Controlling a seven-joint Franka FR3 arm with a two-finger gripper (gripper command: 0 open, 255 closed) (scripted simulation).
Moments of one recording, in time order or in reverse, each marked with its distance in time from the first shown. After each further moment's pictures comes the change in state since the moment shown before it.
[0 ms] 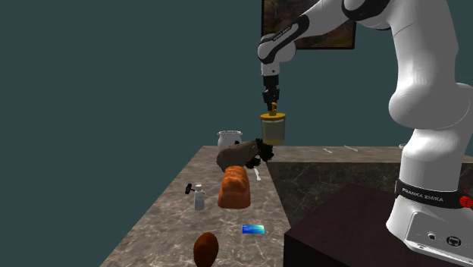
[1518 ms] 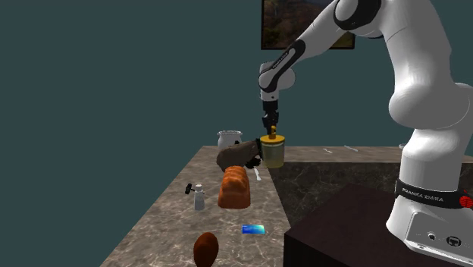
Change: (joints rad) arm 0.003 0.098 -0.012 -0.175 -0.040 0.268 0.058
